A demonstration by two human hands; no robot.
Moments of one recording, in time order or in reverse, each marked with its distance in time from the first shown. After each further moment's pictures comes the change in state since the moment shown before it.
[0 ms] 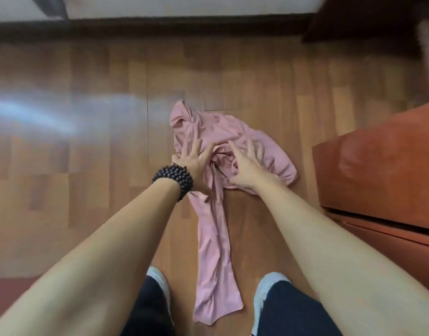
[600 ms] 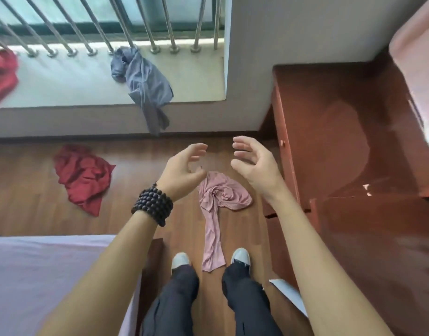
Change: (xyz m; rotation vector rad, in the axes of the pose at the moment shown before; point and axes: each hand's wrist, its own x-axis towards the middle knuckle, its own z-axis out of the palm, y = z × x) left_hand -0.586 0.143 -0.454 -0.806 0.562 0.111; right_hand -0.618 -0.174 -0.402 0.874 0.427 -0.423
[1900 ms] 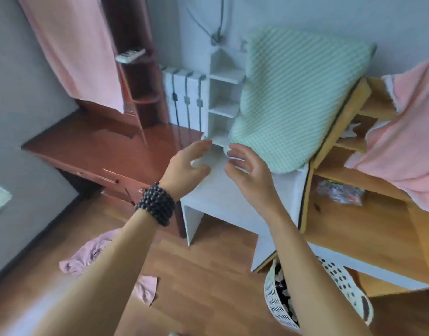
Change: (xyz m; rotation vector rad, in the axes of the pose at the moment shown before) left_hand -0.502 0.238 0.158 -0.070 -0.842 0.879; right_hand -0.707 -0.040 -0.018 0.092 1.246 -0.001
